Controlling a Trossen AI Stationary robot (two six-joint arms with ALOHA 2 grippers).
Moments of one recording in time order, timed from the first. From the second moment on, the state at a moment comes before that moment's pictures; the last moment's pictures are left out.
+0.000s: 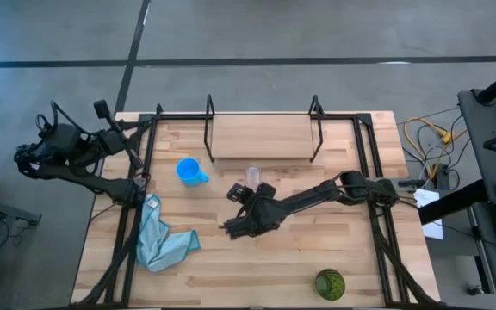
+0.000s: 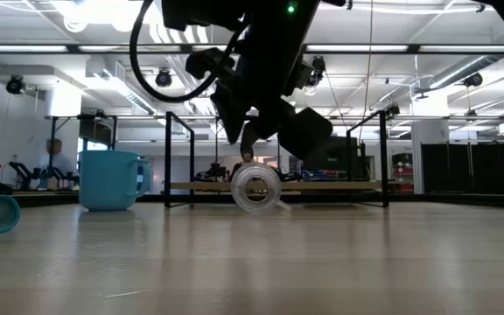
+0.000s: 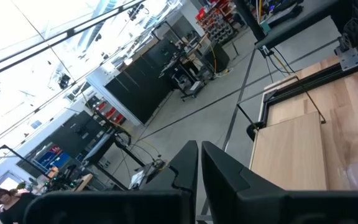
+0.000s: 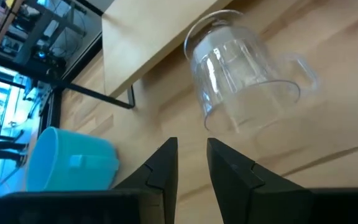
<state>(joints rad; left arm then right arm) -0.20 0.55 1.02 -0.51 -0.77 0.71 0.27 2.31 1.90 -1.02 0.93 2.33</state>
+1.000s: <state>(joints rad) -0.20 0.54 1.02 -0.51 -0.77 0.72 0.23 2.38 1.90 -1.01 0.94 2.32</state>
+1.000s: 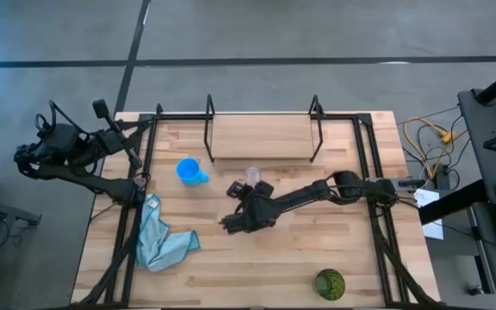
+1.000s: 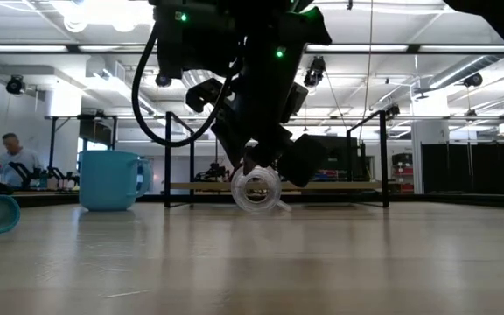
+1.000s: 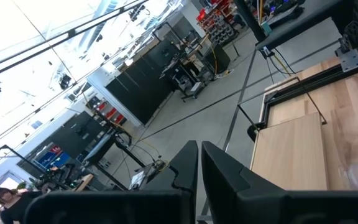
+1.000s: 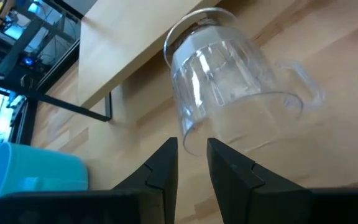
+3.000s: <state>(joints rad) -0.20 0.54 1.05 -0.51 -0.81 0.77 0.22 2.12 2.32 -1.57 0.65 1.39</state>
